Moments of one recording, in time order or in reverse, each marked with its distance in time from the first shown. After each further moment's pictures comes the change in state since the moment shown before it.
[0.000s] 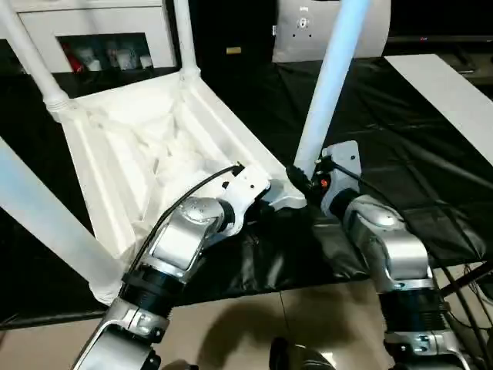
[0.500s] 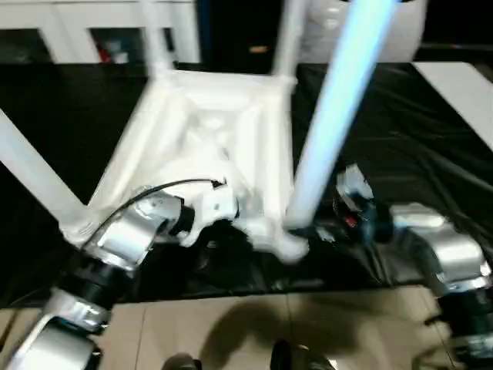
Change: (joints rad) left arm 0.002 0.234 -0.045 0.013 -0.069 -0.177 -0.394; right arm 0.033 -0.280 0.074 0.007 0.161 -0.020 0.599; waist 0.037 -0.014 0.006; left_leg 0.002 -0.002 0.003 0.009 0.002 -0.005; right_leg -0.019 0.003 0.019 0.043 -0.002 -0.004
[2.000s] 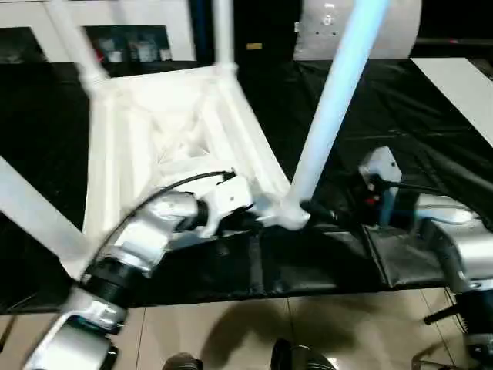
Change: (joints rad) left arm -0.020 0.046 -0.052 0.037 0.013 -0.154 -0.043; right arm -0.008 -0.179 -0.011 0.004 0.008 -0.089 0.160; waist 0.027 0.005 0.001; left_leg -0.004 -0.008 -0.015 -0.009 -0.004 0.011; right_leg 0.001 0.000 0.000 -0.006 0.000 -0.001
